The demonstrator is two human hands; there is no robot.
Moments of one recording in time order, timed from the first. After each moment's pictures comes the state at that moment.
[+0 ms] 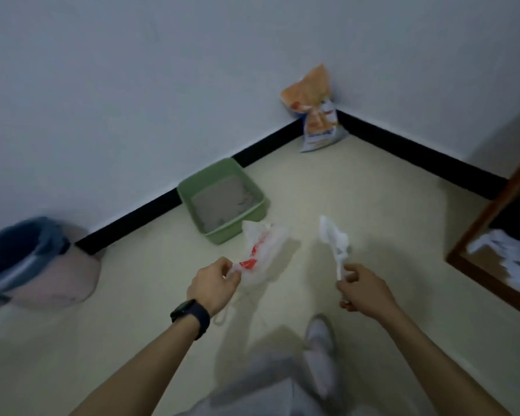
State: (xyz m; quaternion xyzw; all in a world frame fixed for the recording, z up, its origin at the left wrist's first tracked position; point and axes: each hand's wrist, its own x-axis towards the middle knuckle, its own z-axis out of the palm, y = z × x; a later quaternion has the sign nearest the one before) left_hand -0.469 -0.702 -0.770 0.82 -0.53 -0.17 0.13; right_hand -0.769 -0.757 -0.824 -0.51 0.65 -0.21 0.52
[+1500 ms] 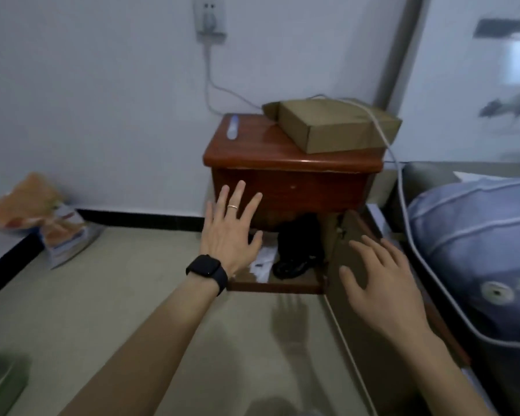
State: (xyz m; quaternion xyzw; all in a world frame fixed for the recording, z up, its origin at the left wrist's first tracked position) left_hand -0.830 -0.812 -0.621 0.32 -0.92 0.04 0.22; right_hand -0.974 -0.569 -0.613 -0.42 0.88 -0.18 -0.11
